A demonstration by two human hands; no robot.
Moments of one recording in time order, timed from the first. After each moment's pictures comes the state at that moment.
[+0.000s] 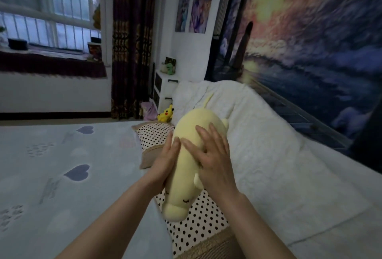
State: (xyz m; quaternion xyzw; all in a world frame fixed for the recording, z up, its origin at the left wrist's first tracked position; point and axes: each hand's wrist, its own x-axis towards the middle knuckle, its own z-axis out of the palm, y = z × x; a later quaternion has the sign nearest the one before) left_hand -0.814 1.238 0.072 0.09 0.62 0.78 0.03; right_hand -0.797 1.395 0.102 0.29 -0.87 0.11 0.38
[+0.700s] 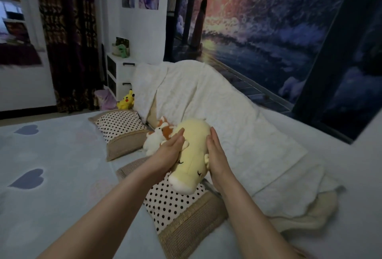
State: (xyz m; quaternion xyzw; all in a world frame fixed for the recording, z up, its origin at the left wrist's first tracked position) left_hand -0.813 1.286 0.074 0.15 0.68 0.70 0.14; right_hand -0.770 1.432 0.080 -0.06 -0.71 0.69 0.12
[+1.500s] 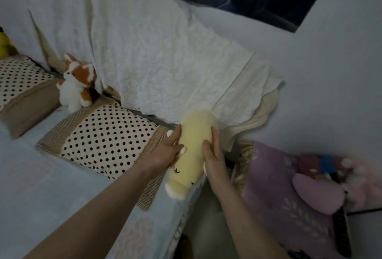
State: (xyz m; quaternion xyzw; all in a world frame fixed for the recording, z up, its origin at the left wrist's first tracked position) left_hand -0.802 1.468 -0.091 0.23 0.68 0.56 0.42; right_hand -0.679 1.570 -0.095 -0.35 -0.68 0.61 0.21
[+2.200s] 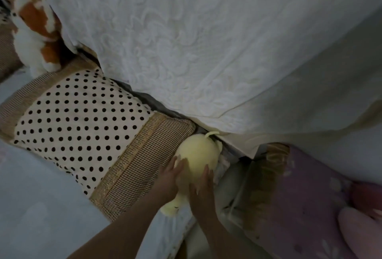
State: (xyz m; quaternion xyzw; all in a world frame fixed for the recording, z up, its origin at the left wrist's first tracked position) left_hand -0.868 1.577 -0.370 0.30 0.85 0.18 0.40; right_hand -0.755 1.663 -0.350 -0.44 -0.71 0.55 -0.04
